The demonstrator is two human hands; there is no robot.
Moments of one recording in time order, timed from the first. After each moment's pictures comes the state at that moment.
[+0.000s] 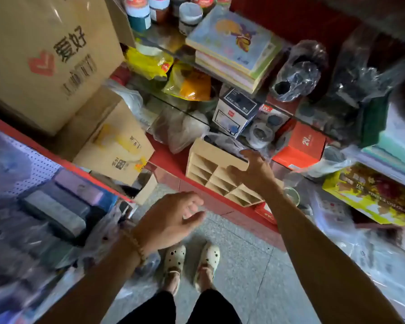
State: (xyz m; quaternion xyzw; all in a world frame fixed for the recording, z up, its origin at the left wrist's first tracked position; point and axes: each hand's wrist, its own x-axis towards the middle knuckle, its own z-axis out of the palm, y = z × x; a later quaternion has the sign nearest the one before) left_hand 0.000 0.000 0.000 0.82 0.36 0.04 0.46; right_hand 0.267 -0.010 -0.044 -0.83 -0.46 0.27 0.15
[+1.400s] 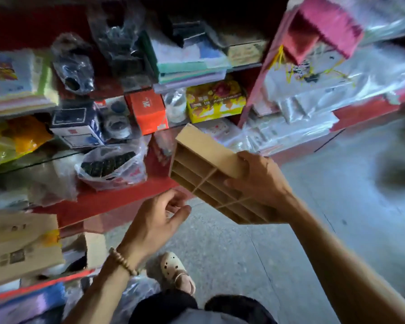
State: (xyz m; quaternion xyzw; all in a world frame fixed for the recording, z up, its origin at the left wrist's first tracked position) left_hand 0.093 -0.127 0.046 0.86 0.13 -0.05 0.49; right_hand 0.232 -0.332 0.091 -0.95 -0.17 0.16 0.22
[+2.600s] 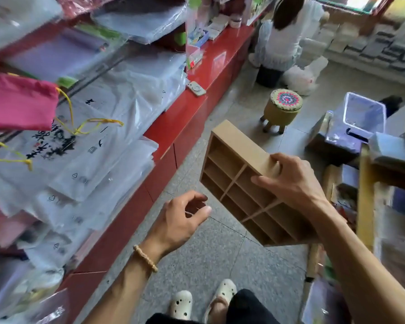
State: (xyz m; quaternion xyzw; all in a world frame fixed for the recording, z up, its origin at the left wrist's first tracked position) left_hand 0.490 -0.779 0.064 0.82 -0.20 -0.23 0.49; right_hand 0.438 -1.023 0.132 -0.92 0.28 0.00 0.27
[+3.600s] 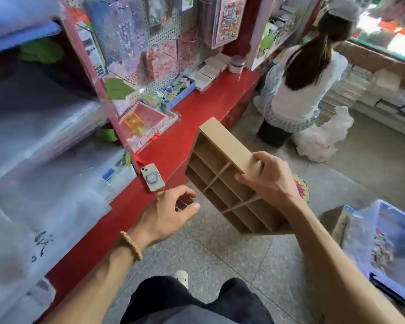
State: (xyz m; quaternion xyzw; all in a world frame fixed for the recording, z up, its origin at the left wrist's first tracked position) left_hand 1.086 -1.291 0.057 0.87 -0.18 -0.20 0.42; right_hand 1.066 -1.542 0.090 -0.93 0.20 0.01 0.30
